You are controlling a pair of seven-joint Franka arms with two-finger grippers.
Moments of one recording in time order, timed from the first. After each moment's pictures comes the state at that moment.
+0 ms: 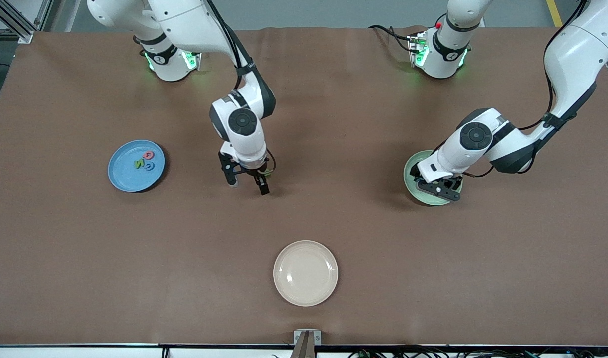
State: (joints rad) left arm 0.90 0.78 -1.12 -2.21 1.05 2.29 -0.53; right arm 0.94 0.58 -0.27 -1.97 0.13 2.56 1.78
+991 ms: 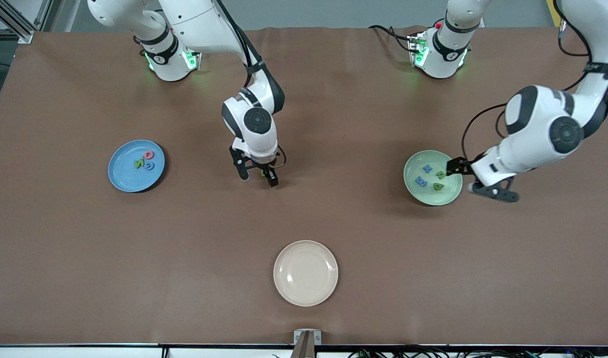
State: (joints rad) left arm 0.89 0.25 -0.95 -2.13 0.12 2.17 0.09; right arm 0.96 0.60 -0.25 -1.97 0.14 2.52 1.79
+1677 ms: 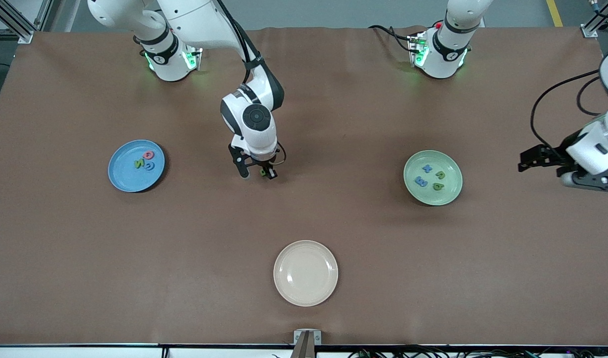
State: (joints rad) left arm 0.89 0.12 -0.86 -1.76 0.07 1.87 0.14; right arm 0.96 0.56 -0.24 -1.99 0.14 2.48 1.75
